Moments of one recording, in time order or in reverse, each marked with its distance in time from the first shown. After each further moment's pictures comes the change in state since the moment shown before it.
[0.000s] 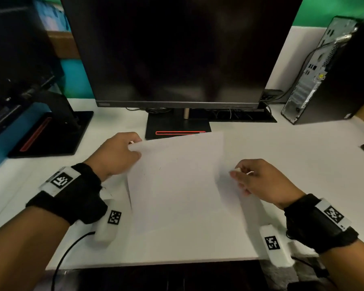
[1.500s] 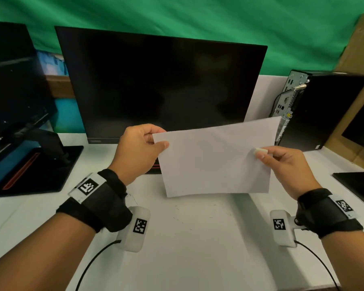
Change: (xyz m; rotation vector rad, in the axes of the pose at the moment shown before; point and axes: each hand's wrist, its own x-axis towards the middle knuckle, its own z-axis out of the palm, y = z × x) left_hand 0.006 0.105 0.003 -0.407 0.242 0.356; right_hand 0.017 -0.017 -0.103 0.240 0.456 -0.243
